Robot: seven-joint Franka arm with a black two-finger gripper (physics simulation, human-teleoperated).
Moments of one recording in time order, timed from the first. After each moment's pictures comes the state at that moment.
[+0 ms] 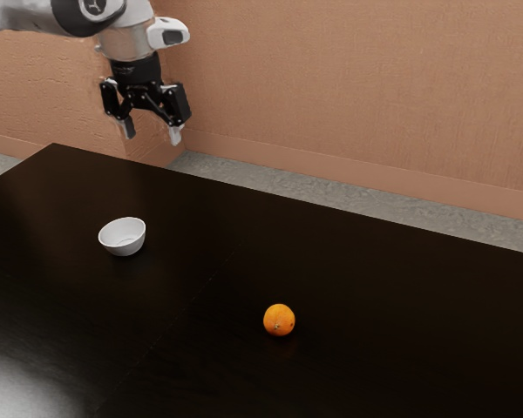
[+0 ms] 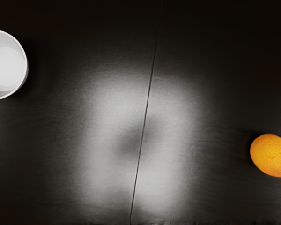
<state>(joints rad) 0.25 0.07 -0.34 -1.49 0.04 1.54 -0.19</state>
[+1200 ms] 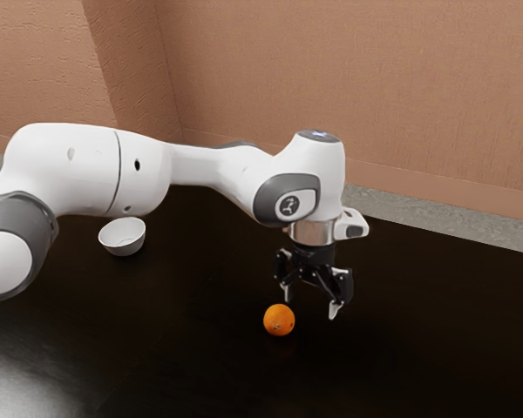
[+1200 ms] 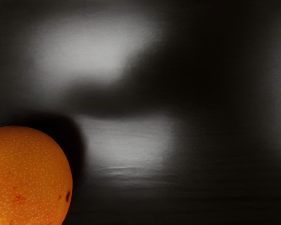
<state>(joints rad) -0.19 0.55 -0.29 -1.56 0.09 1.92 -0.43</state>
